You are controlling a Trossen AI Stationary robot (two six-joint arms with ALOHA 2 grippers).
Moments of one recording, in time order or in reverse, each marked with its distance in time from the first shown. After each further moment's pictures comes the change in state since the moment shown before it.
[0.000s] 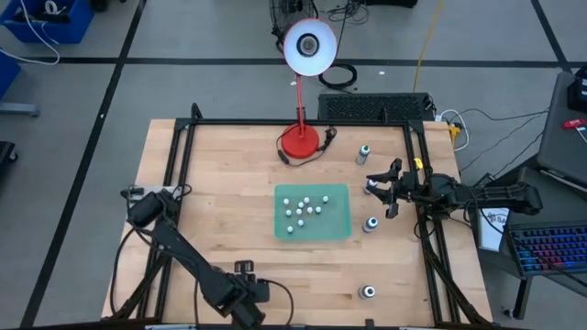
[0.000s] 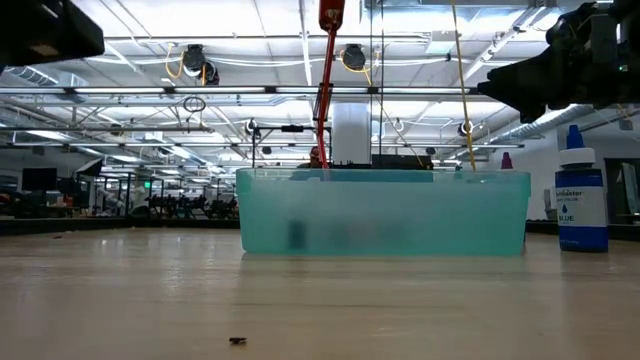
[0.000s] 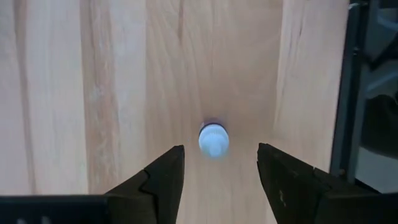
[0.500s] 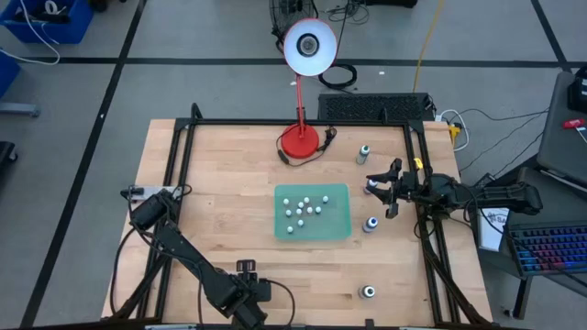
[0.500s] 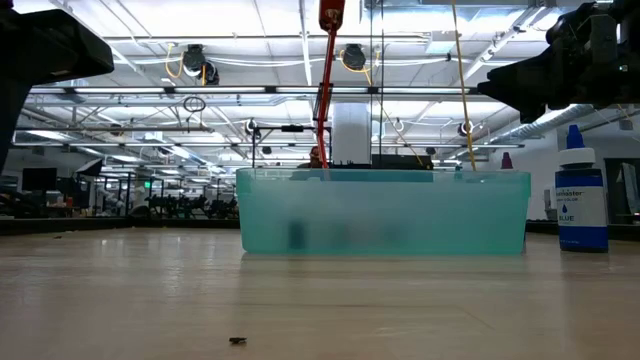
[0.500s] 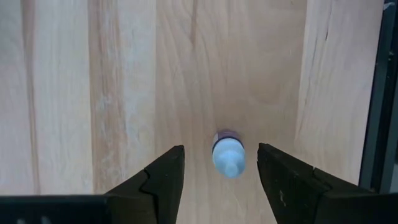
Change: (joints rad) left arm 0.005 0.034 -0.001 0.004 -0.043 0.004; right arm 0.000 0.002 0.000 0.001 0.000 0.000
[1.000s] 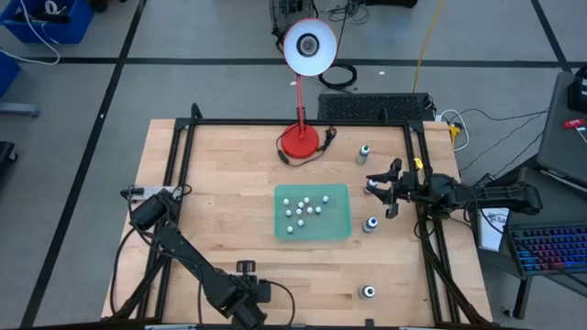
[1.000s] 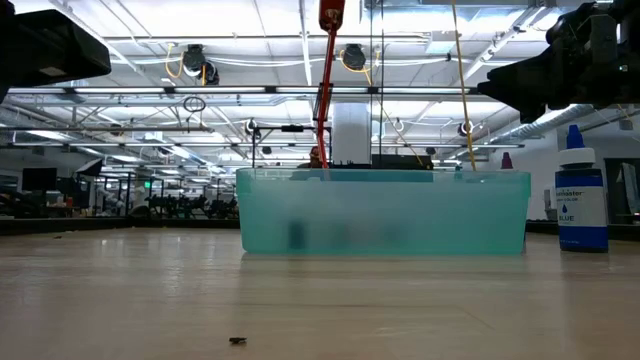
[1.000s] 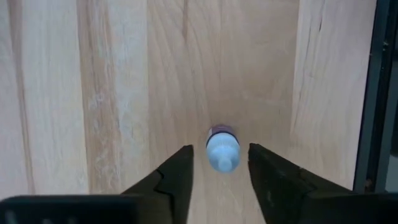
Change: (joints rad) left arm 0.000 0.001 0.000 0.000 0.019 0.018; right arm 0.000 0.000 0.000 0.000 0.000 0.000
